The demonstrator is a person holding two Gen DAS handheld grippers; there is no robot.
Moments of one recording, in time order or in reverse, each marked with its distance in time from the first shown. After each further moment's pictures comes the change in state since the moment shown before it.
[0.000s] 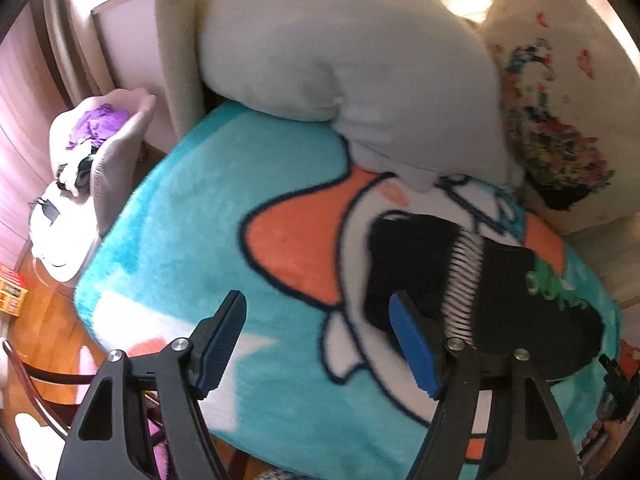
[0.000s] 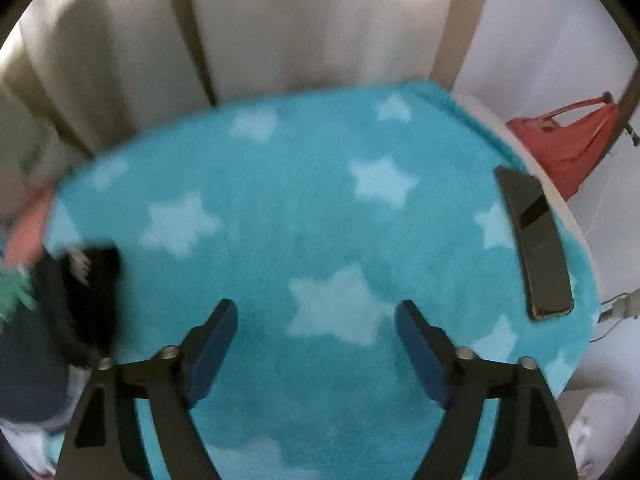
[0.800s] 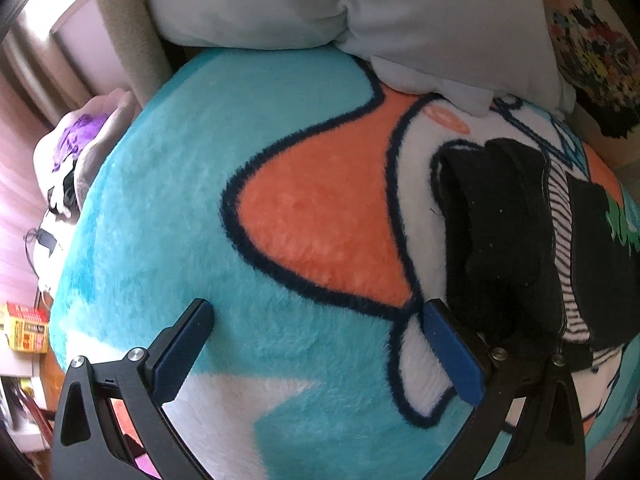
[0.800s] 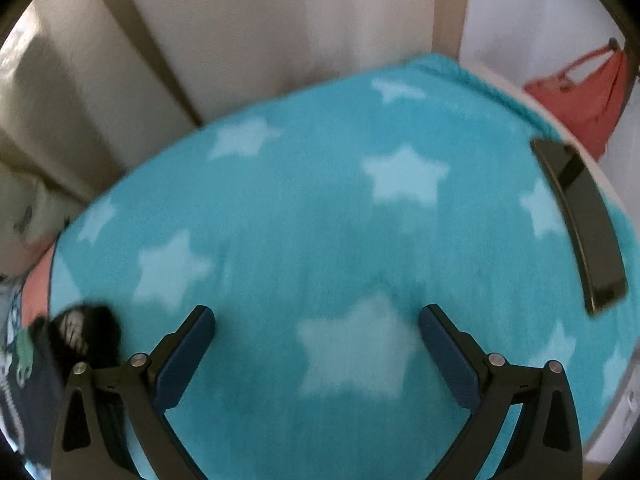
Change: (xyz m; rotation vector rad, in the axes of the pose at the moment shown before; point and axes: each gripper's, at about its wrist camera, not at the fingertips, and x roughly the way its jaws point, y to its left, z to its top) left arm 0.089 0.005 -0.014 0.181 0.100 0.100; right arm 0.040 -0.013 0.006 0.120 0.056 0.082
